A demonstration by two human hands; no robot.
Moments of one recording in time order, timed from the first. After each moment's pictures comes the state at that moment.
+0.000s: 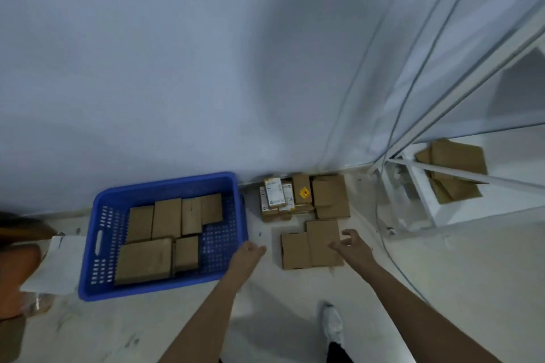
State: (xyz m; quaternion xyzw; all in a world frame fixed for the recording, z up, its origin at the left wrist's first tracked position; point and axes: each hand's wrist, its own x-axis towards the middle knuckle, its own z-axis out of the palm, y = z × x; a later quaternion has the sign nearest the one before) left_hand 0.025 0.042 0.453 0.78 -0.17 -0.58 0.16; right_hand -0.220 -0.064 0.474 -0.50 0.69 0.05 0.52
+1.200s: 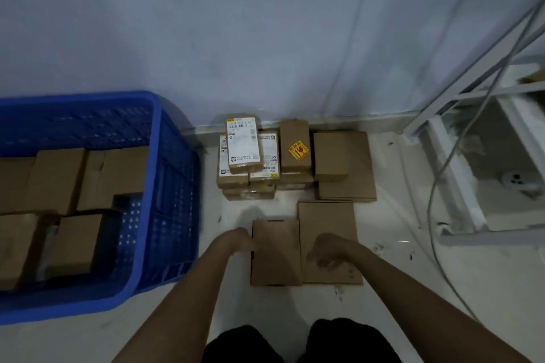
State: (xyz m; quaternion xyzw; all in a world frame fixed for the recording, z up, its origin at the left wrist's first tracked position) left_hand -0.033 -0.063 -0.011 0.74 -0.26 -0.61 -0.11; right_hand -0.246 -0.149 -0.035 -0.54 0.53 0.36 0.54
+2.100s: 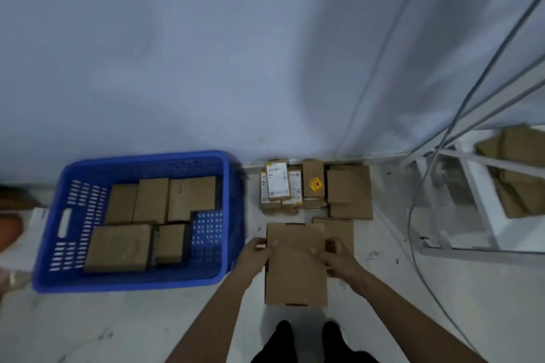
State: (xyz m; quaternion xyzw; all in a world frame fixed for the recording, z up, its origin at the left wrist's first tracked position) left_hand -0.014 -0.017 0.281 0.76 -0.08 -0.59 0.24; right_hand -0.211 -0.112 0.261 -0.42 0.58 0.08 0.69
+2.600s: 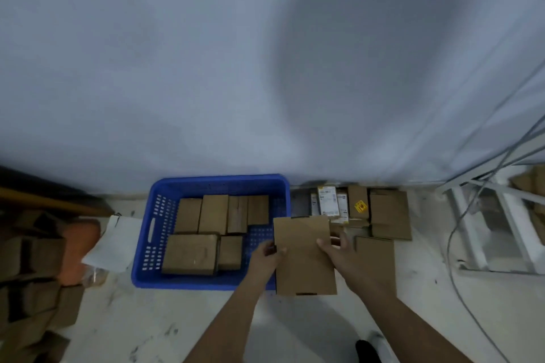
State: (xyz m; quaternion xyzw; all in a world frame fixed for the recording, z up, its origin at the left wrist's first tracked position) left_hand 0.125 0.054 0.427 0.77 -0.03 -0.55 0.31; right_hand -0.039 -0.045 0.409 -0.45 0.60 -0.05 0.66
